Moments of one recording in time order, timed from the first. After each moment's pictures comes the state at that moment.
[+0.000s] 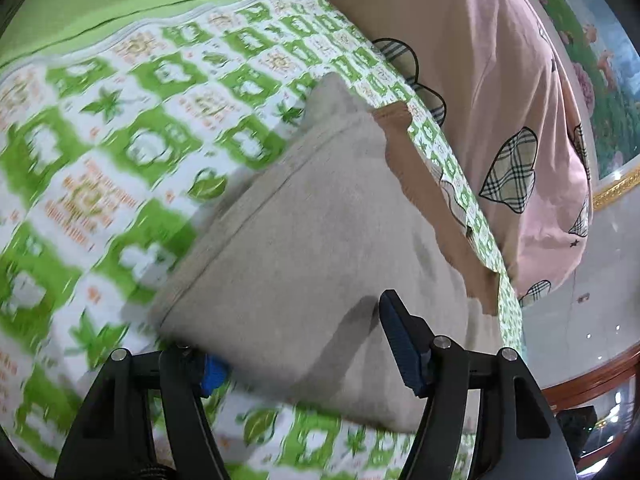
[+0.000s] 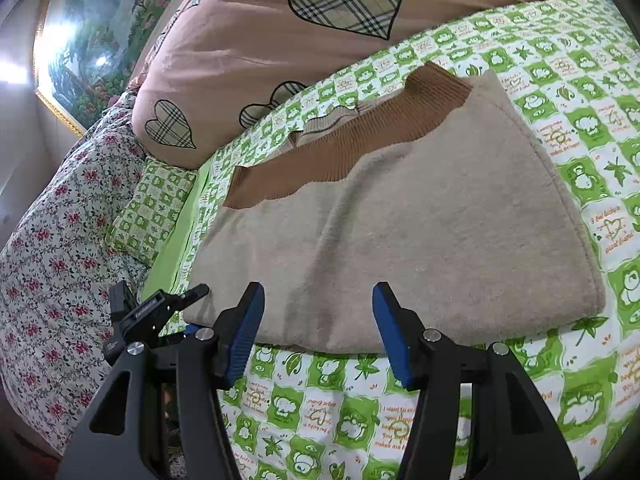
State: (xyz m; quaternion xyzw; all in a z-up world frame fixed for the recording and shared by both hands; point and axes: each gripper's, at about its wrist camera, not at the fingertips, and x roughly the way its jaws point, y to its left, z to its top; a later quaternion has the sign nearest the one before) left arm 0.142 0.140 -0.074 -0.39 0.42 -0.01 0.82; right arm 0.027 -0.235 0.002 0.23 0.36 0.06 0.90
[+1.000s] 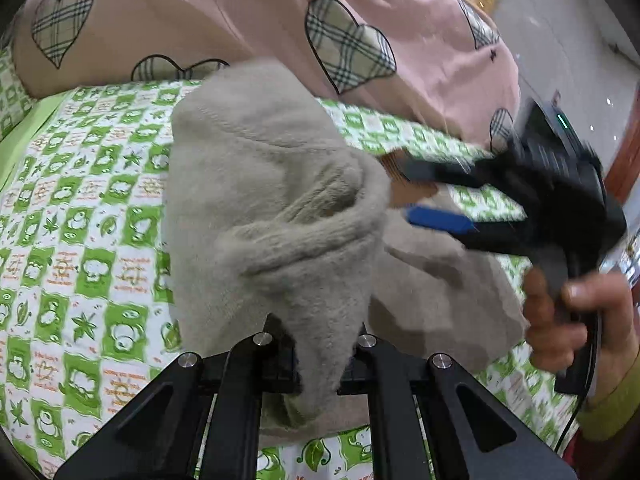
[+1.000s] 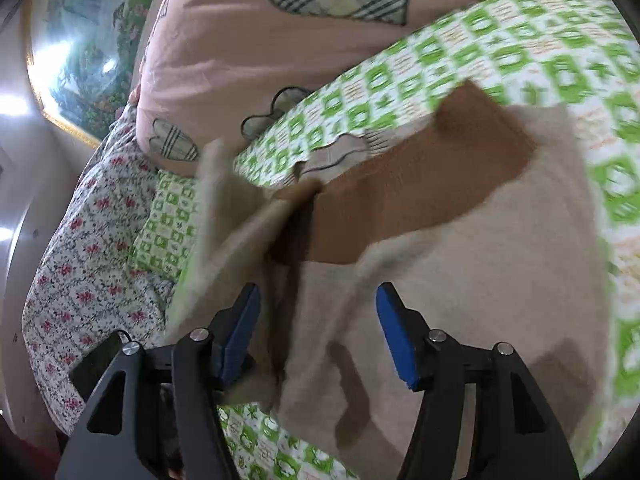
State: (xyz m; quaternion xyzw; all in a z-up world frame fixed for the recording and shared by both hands) left arm 0.157 -0.063 -0.013 -0.07 0.40 -0.17 0.90; right arm 0.149 -0.275 0.012 0.28 0.41 0.17 0.85
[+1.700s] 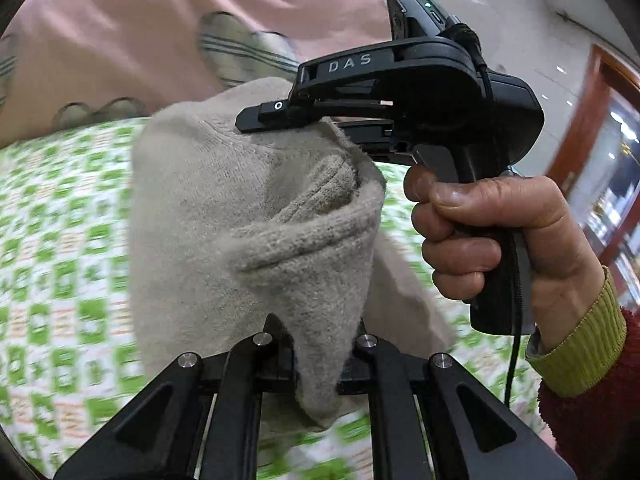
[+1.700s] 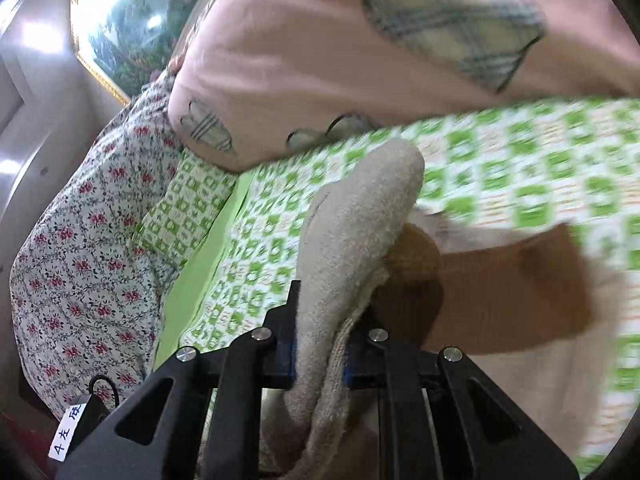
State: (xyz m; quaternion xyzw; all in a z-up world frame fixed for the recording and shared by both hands) left arm 0.151 -0.153 0.021 -0.04 0.39 -0.27 0.88; right arm 0.175 -0.275 0.080 0.17 0.38 0.17 0.89
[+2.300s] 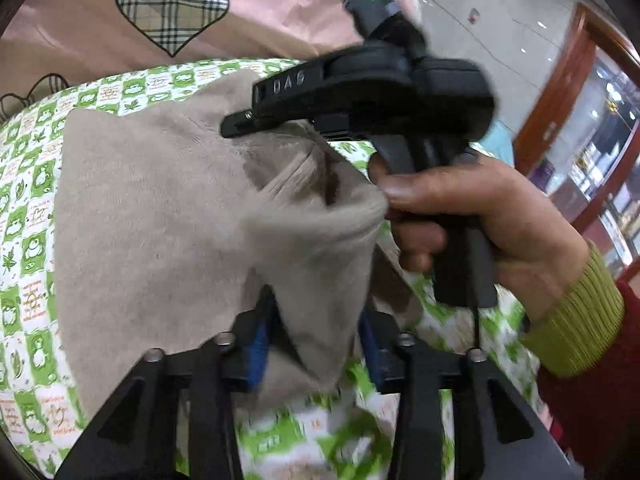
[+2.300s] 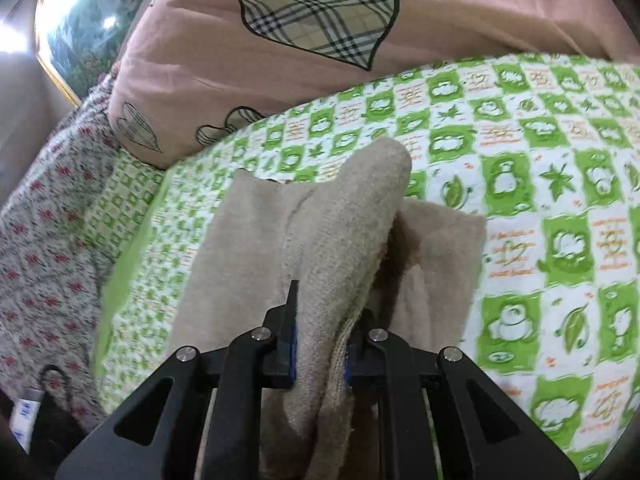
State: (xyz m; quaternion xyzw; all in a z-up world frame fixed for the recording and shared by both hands) left arm 0.148 -0.214 -0.017 0.01 0.45 -0.32 0.84; right arm 0.155 -0.355 0.026 0.14 0.41 0.07 0.90
